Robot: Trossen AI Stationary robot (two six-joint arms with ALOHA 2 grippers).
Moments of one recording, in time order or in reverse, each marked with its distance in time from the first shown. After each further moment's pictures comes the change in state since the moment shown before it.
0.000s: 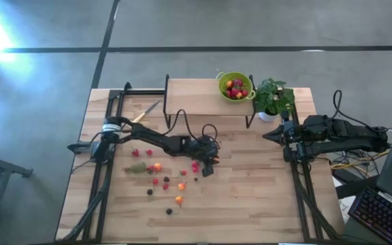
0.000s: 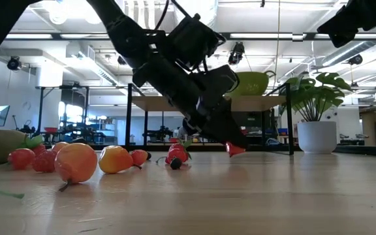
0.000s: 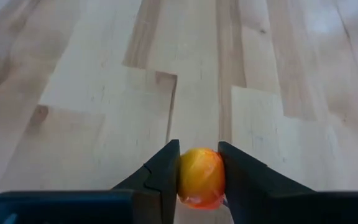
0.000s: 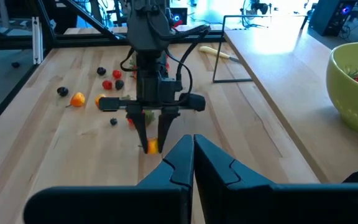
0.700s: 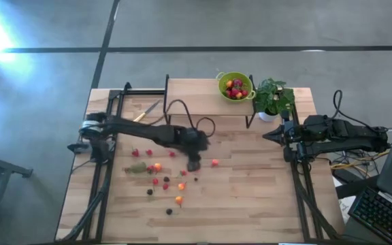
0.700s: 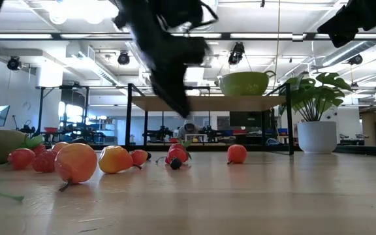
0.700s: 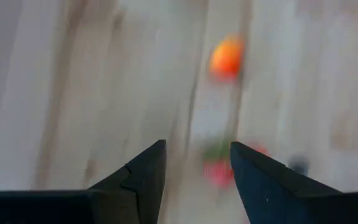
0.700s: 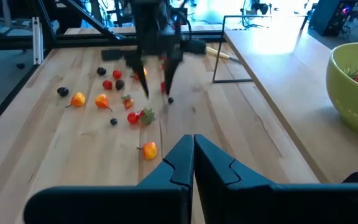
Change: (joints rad) left arm -0.003 -0.253 0.120 -0.771 -0.076 0.043; right arm 0.001 0.000 0.000 0.000 0.000 0.000
